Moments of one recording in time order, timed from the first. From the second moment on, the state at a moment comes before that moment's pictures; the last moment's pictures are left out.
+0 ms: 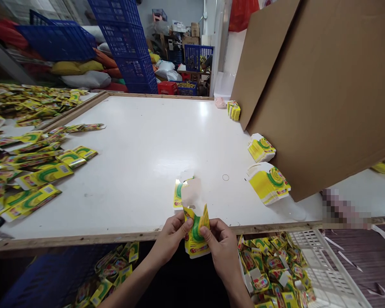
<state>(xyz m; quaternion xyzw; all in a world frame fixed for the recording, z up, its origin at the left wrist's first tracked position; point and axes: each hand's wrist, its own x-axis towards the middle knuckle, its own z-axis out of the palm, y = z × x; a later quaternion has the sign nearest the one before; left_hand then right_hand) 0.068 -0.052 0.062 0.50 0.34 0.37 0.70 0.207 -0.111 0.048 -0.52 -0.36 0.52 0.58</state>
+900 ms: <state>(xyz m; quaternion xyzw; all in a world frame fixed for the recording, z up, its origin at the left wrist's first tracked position) 0.061 -0.051 0.063 0.62 0.31 0.29 0.66 0.215 -0.102 0.051 -0.60 -0.59 0.28 0.47</state>
